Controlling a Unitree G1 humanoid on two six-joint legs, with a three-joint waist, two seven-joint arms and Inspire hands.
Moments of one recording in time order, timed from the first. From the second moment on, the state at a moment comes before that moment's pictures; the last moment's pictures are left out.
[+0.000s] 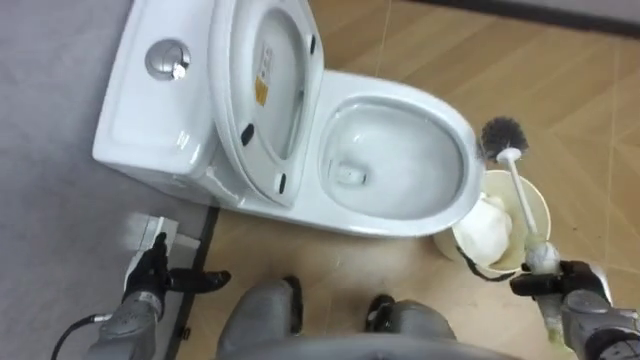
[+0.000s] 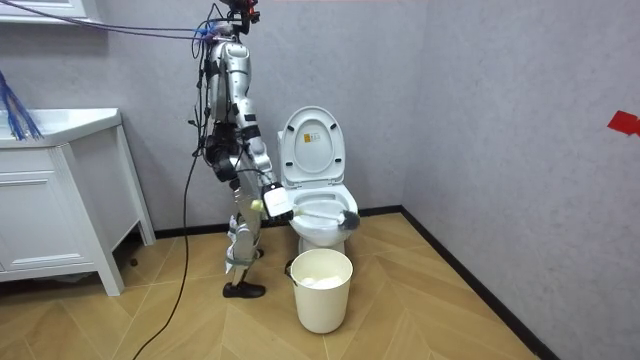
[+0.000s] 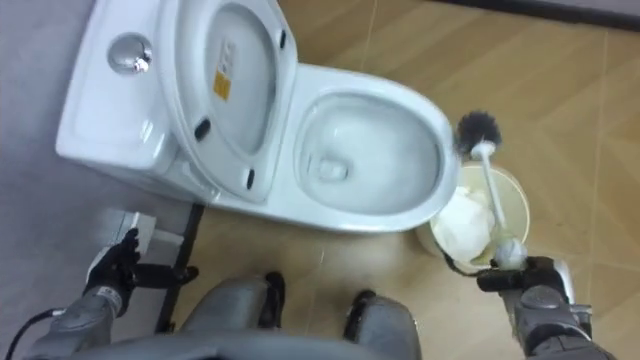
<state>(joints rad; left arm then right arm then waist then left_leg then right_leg) 0.20 0.33 -0.13 0.81 -0.31 -0.08 0.07 -0.06 -0.43 0.17 1.23 0.24 -0.01 -0.20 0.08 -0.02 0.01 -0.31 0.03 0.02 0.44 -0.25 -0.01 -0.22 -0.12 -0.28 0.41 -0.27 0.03</state>
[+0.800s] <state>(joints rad) 0.47 0.26 0.06 0.13 0.31 -0.14 0.16 0.00 -0.36 0.16 1.16 0.08 -0.12 -0.18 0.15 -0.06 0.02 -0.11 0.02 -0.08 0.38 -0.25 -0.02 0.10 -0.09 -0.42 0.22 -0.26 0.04</state>
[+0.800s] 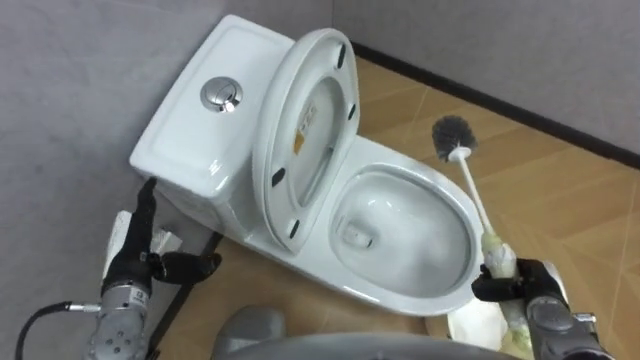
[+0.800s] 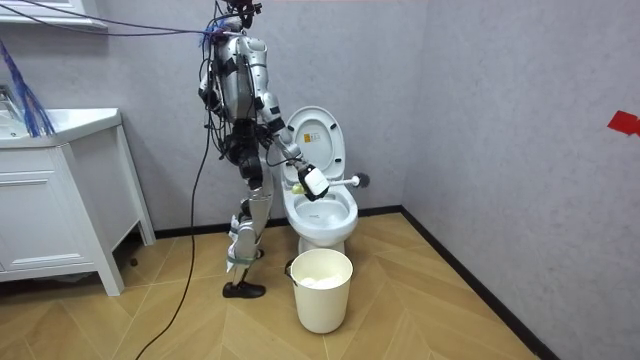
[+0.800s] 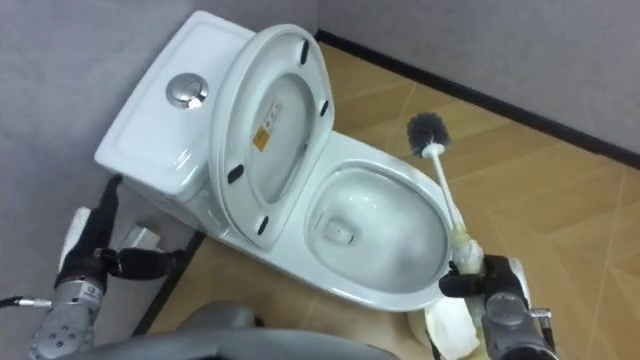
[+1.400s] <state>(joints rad) 0.41 0.26 0.05 0.08 0.40 -0.27 0.32 0.00 -0.36 0.15 1.23 0.03 -0.15 -0.06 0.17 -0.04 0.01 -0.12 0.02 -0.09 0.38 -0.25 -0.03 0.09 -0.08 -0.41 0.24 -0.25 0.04</state>
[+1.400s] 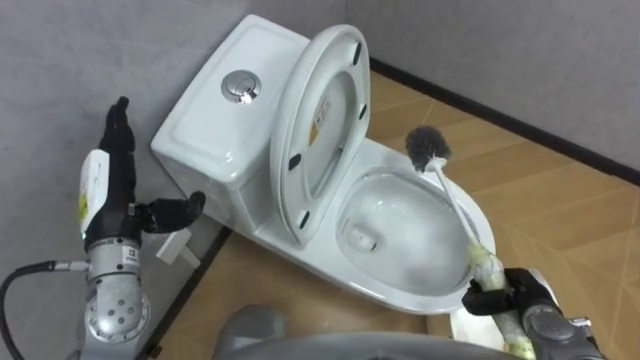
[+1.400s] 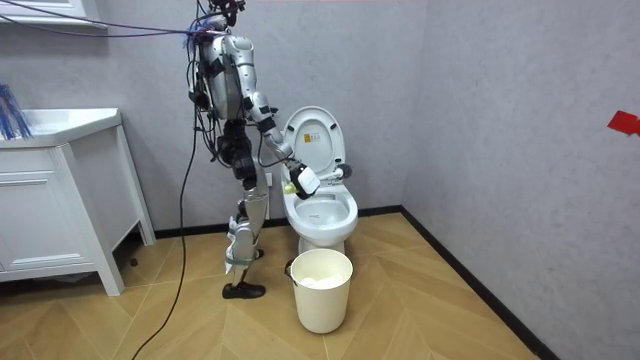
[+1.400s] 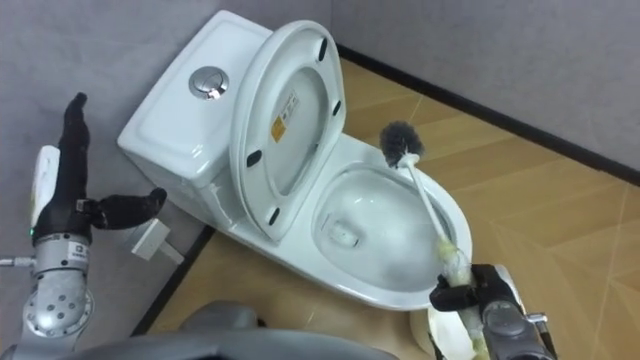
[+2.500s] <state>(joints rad) 0.36 0.34 -0.07 0.34 0.80 -0.23 0.41 -0.04 -0.40 0.04 1.26 -0.02 -0.13 0.01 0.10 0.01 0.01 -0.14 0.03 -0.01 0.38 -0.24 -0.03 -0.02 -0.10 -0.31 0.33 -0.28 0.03</state>
